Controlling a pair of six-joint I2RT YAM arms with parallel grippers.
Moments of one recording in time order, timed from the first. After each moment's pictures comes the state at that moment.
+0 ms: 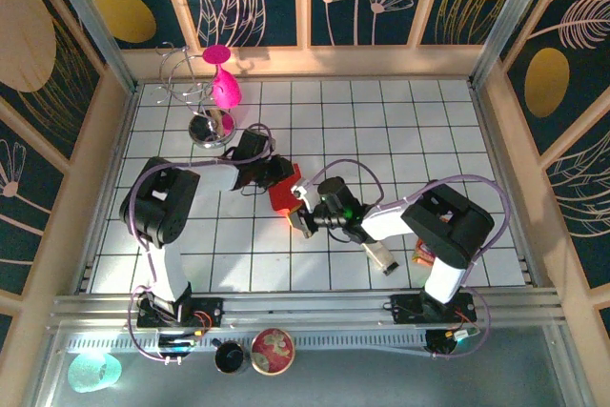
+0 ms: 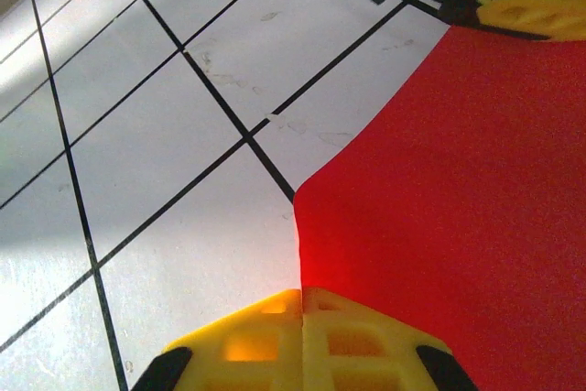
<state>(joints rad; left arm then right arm) -0.46 1.91 1.01 0.03 0.41 -0.86 0.86 1.74 0.62 0.54 -0.37 0.24</state>
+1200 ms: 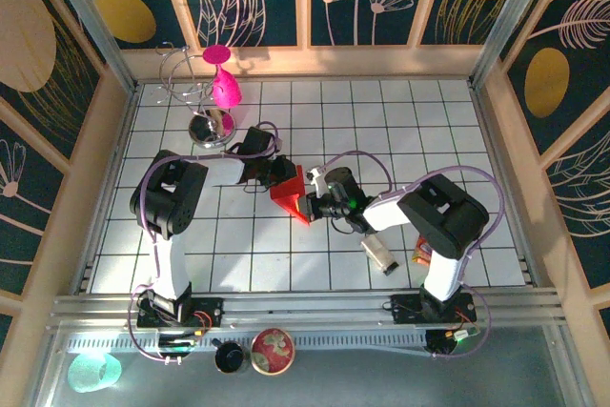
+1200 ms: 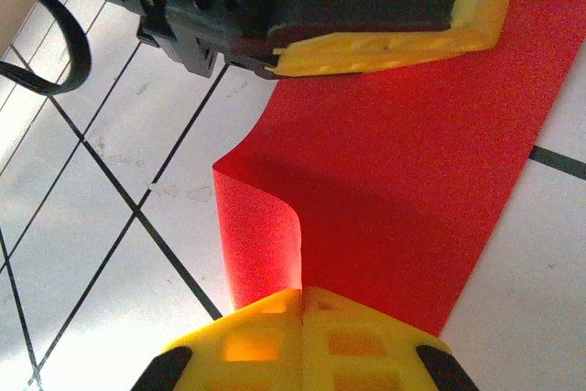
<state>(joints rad) -0.46 1.99 1.09 -0.04 0.46 -0.76 0.76 1.80 0.65 0.54 -0.33 0.44</state>
